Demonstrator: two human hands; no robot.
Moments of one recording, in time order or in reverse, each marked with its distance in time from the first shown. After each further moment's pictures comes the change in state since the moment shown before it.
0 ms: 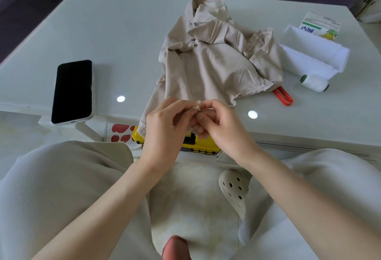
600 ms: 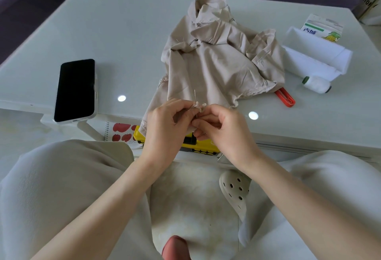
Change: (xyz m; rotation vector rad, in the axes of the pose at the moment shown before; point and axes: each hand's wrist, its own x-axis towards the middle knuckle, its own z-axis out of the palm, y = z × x) left_hand 0.004 0.001 -0.004 -0.051 -0.038 -0.129; right_hand -0.006 0.001 0.001 -0.074 0.027 -0.105
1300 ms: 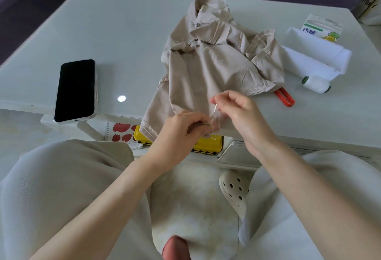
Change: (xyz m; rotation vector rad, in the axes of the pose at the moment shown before) left_hand -0.003 -0.001 0.003 0.038 -0.370 0.062; right_hand 0.016 -0.009 -0.026 0.031 0.124 0.121
